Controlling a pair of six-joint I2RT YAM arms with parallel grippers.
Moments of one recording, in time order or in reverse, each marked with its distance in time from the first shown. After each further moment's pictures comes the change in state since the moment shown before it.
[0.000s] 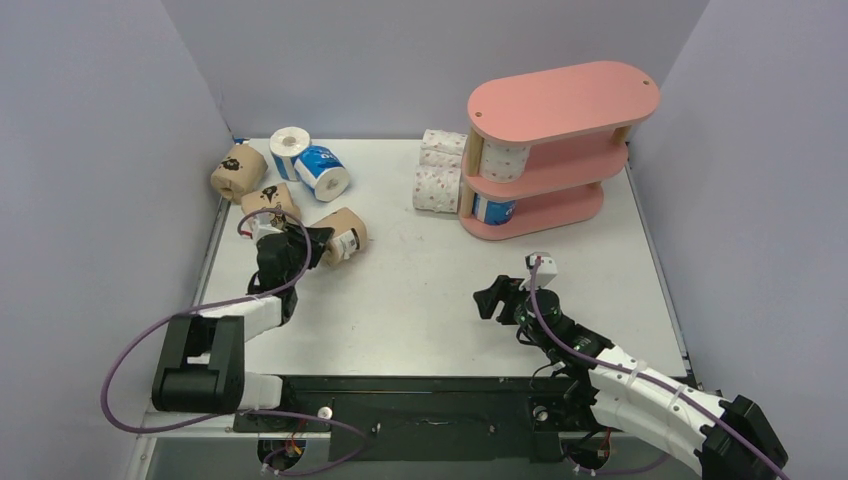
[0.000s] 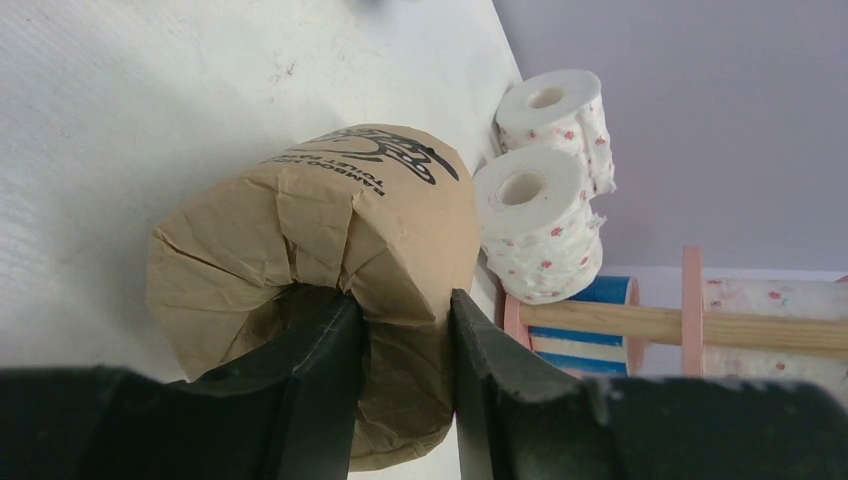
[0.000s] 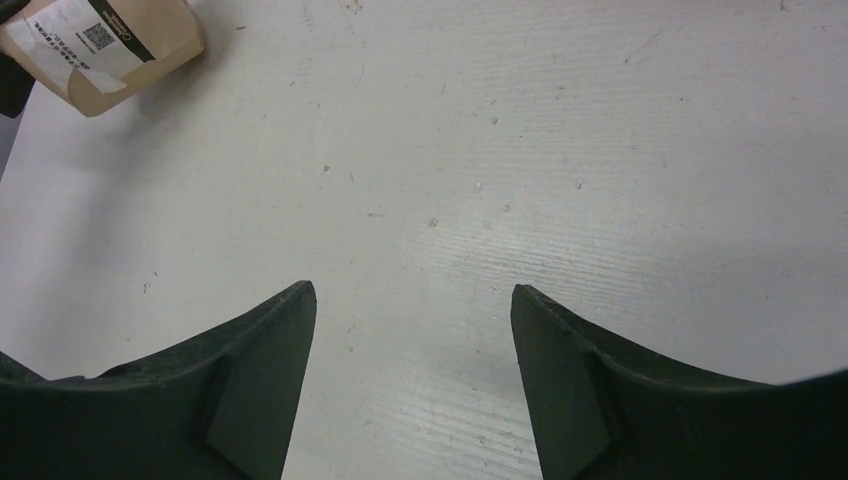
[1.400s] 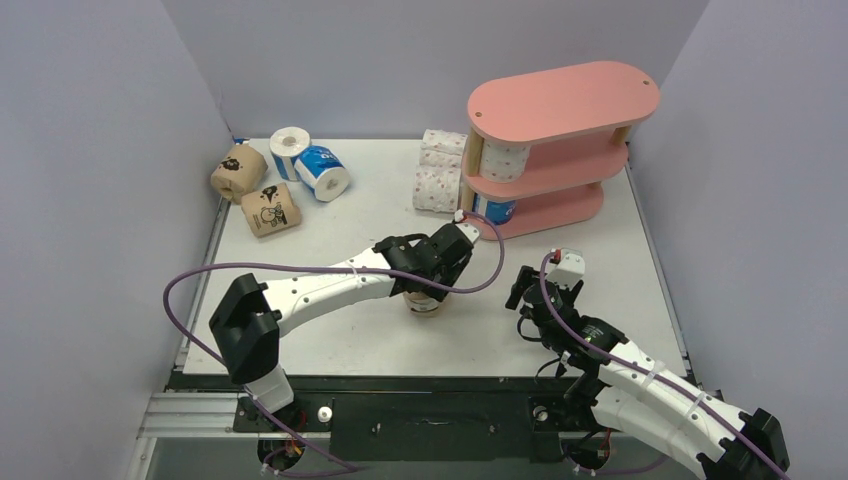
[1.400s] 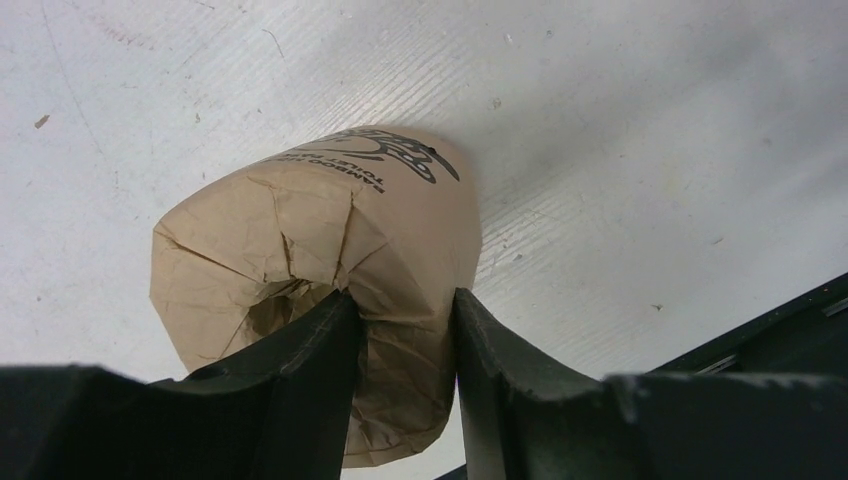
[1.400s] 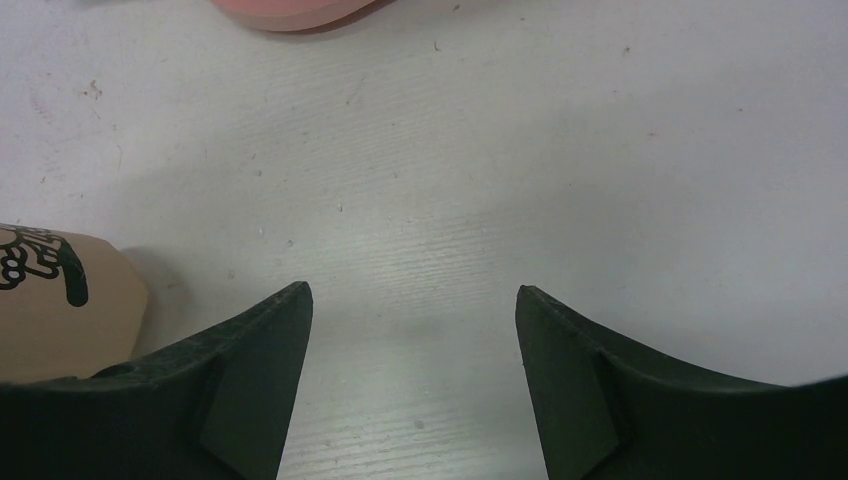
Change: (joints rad) left arm -0.964 0.272 0.970 -1.398 -0.358 0.837; right arm 0.000 -0.048 0.186 -0.501 0.404 0.054
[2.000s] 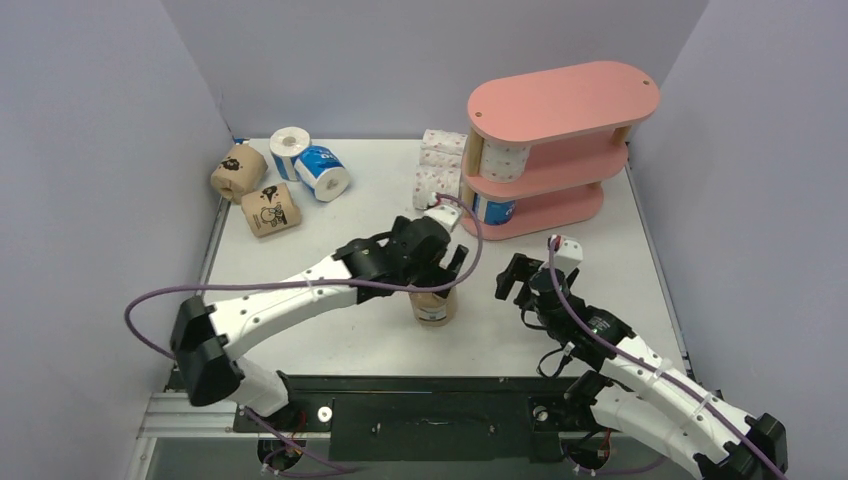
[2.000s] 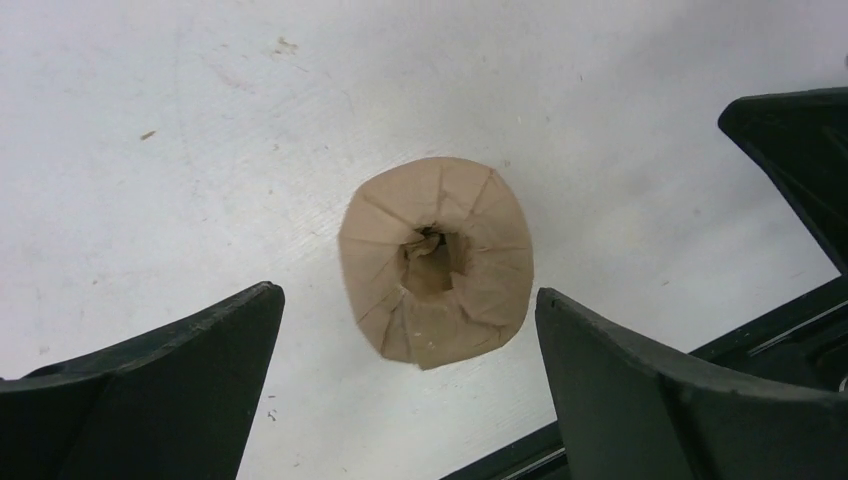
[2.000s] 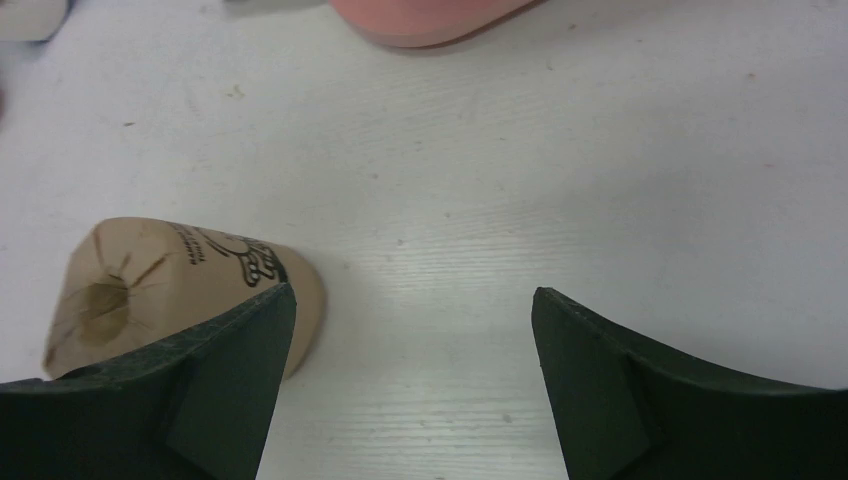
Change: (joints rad) left arm -0.002 -0.138 -0.027 0.030 -0.073 -0.037; right arm -0.022 0.006 0.083 -0.005 -0.120 -0.004
